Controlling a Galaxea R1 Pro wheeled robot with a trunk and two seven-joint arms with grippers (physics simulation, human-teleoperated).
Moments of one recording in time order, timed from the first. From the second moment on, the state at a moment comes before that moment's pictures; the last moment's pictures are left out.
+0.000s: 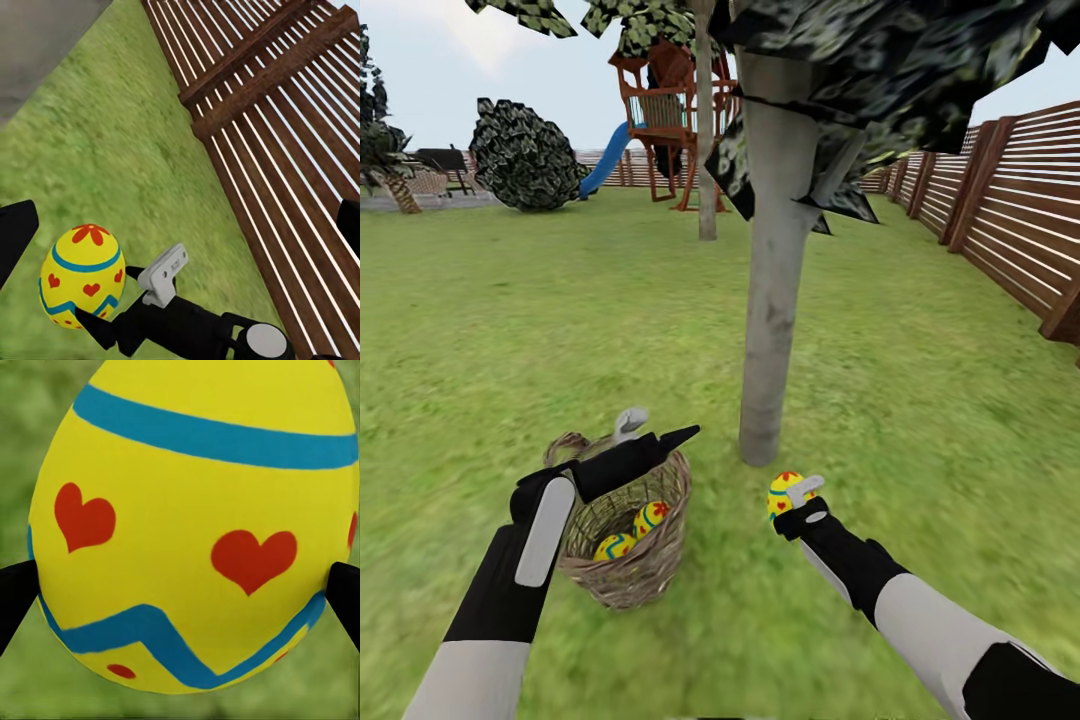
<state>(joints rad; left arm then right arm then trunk) -0.57 -0.05 0.03 -1.41 0.62 0.85 -0.48 -0.82 -0.02 0.70 -0.53 -0.31 0.36 -0.20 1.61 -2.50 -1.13</state>
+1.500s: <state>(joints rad) -0.57 -0.08 -0.14 -1.46 0.71 0.85 -0.67 -0.99 0.04 0.64 -0.20 -0.32 0.32 -0.11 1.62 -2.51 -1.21</state>
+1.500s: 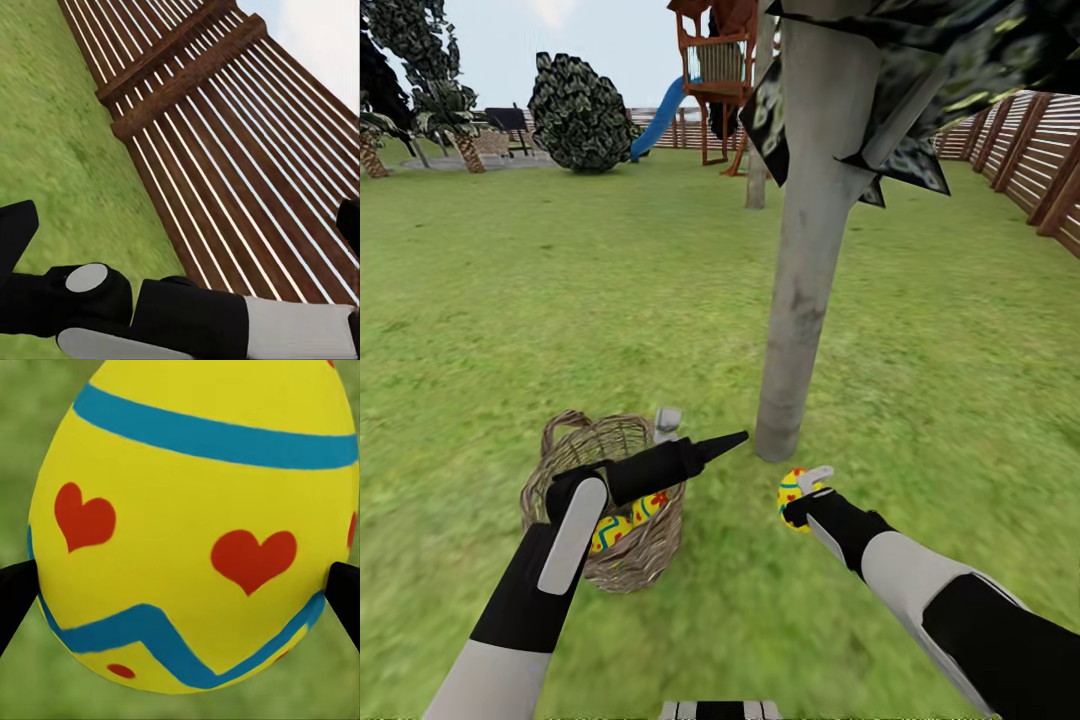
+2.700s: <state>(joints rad) -0.57 -0.08 -0.14 -1.46 0.71 0.85 -0.78 -0.99 0.04 0.66 -0.24 -0.30 0.24 -0.10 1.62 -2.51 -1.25</state>
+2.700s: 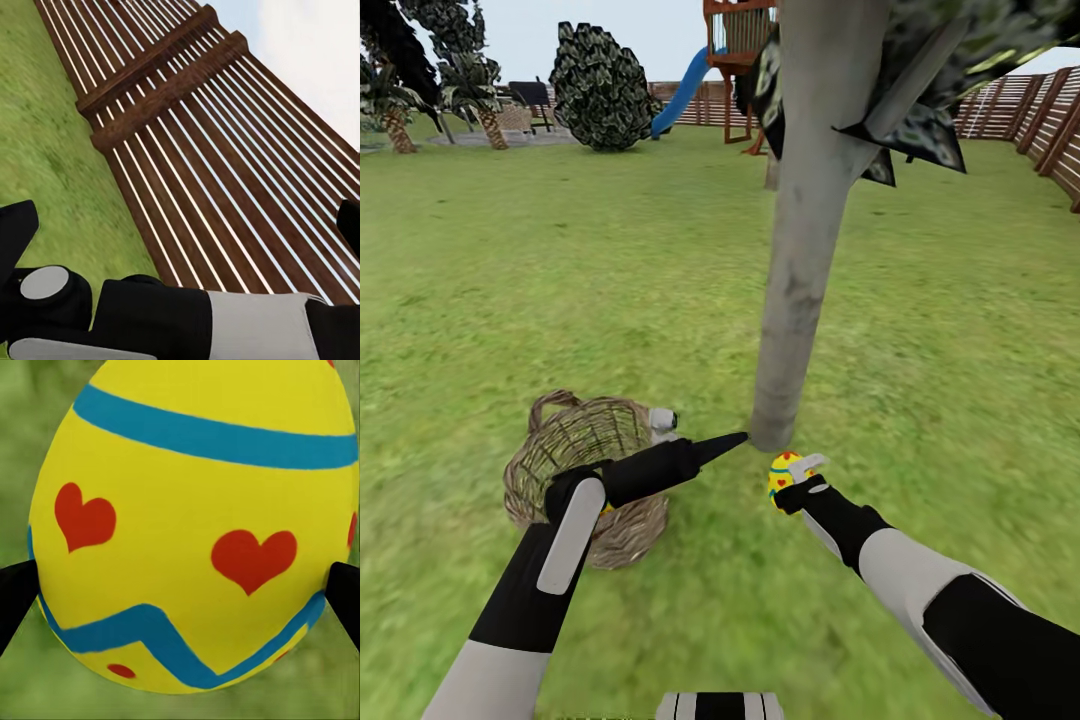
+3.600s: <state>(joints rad) -0.57 -0.07 -0.14 -1.46 0.71 0.85 -0.78 -0.99 0.05 0.65 -0.23 -0.24 0.24 -0.11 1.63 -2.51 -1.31</state>
